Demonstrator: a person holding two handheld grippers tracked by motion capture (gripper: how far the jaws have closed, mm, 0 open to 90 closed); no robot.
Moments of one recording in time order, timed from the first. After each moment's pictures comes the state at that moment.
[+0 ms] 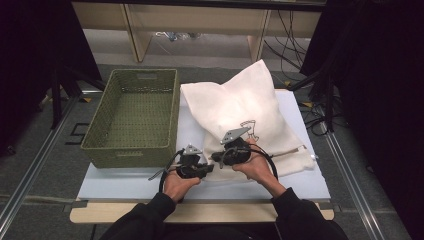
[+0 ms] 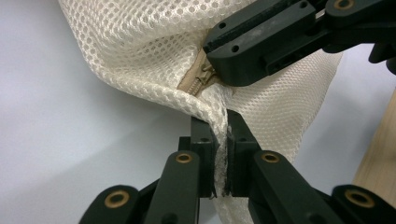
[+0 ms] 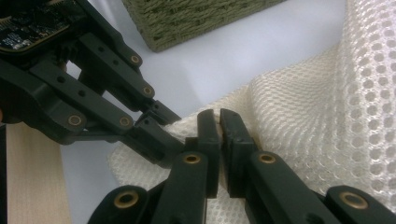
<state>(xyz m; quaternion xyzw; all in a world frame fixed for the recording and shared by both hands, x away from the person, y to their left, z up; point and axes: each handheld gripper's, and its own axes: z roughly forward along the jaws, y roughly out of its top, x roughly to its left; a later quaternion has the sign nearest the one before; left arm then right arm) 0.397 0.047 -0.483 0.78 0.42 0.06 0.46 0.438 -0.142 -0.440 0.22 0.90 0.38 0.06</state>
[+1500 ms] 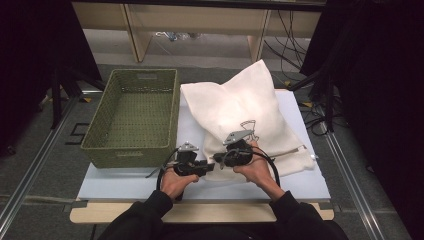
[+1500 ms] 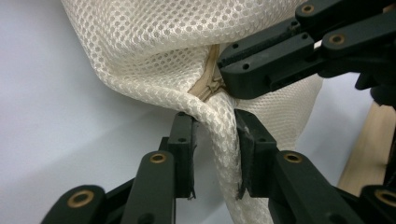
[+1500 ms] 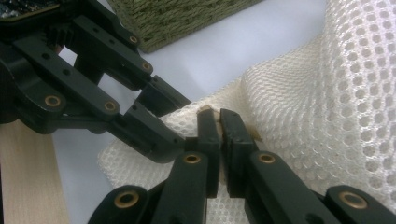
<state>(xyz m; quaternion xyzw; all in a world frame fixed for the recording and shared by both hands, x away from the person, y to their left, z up) 0.401 0.053 -0.480 0.75 0.44 -0.02 0.49 0.432 -0.147 -0.444 0.25 0.89 0.38 0.07</state>
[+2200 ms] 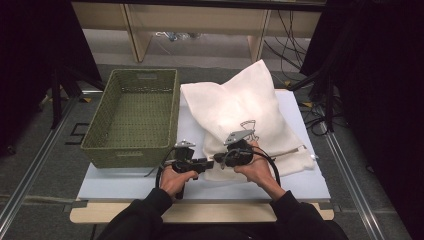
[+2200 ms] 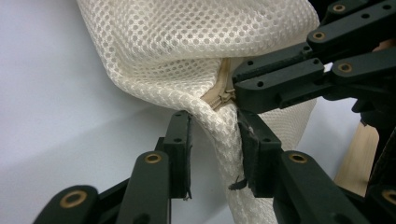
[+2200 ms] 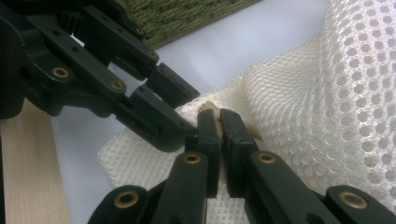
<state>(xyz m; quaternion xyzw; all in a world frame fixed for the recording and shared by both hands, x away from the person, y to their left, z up) 0.405 0.055 -0.479 0.72 0.48 -0.06 0.50 0.434 -0.149 -0.446 0.25 0.89 0.39 0.07</state>
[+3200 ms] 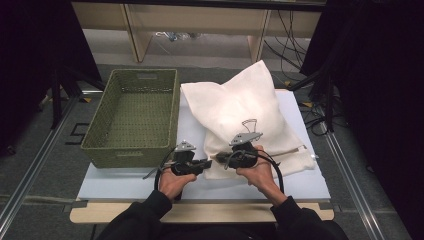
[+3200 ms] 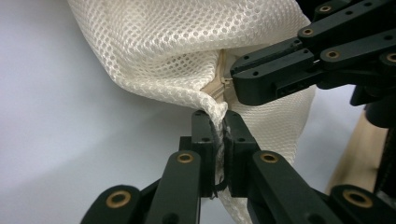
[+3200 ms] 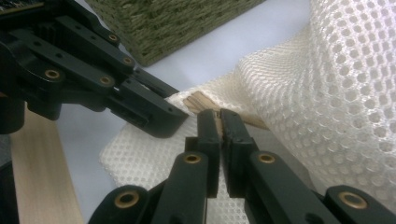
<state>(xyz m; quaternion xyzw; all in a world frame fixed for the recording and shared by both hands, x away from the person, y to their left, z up) 0.397 0.060 -0.472 0.75 0.43 0.02 0.50 0.420 -0.159 -0.444 0.30 0.86 0.42 0.06</state>
